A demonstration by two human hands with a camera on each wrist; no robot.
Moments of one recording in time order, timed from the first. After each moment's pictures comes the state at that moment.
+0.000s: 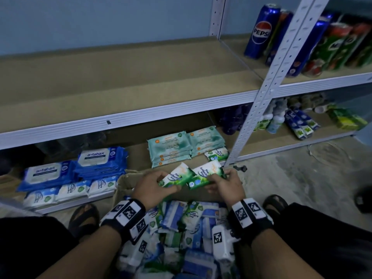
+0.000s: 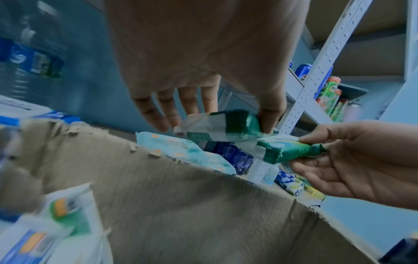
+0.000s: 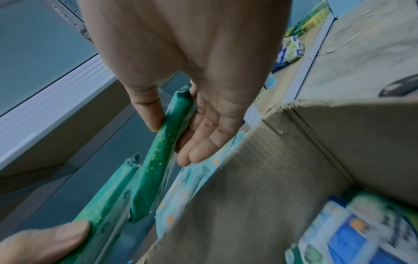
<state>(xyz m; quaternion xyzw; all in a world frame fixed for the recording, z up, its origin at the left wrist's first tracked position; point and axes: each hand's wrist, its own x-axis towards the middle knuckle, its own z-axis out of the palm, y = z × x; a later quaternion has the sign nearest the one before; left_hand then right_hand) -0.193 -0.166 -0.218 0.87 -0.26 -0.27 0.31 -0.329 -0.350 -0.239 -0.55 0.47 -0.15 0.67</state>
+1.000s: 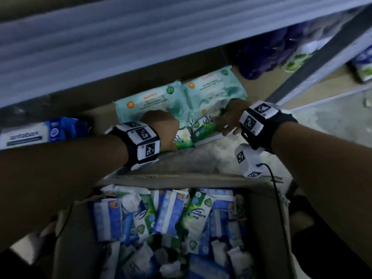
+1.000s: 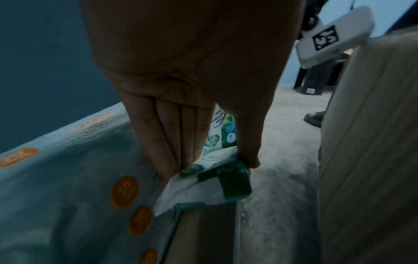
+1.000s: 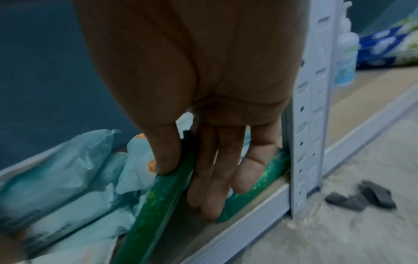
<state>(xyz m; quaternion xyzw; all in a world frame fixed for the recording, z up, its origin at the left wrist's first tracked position) -0.058 -0.347 -0.326 0.78 -0.53 -0.24 -0.21 -0.167 -0.544 -0.373 -0.81 0.39 0.27 0.35</state>
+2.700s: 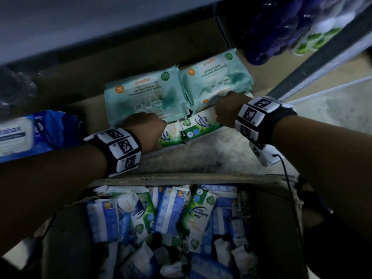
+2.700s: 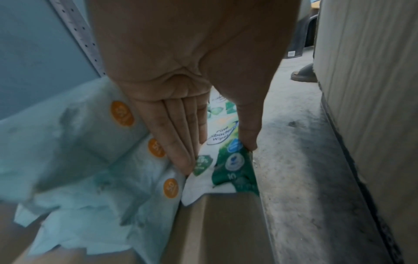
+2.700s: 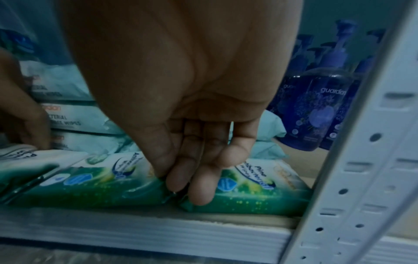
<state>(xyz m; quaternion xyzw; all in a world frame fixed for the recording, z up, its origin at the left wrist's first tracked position) -0.041 -0.320 -0.361 0.76 -0.54 -0.25 -0.26 -0.157 -0.526 -0.387 -0.94 0.08 0.32 -0.04</state>
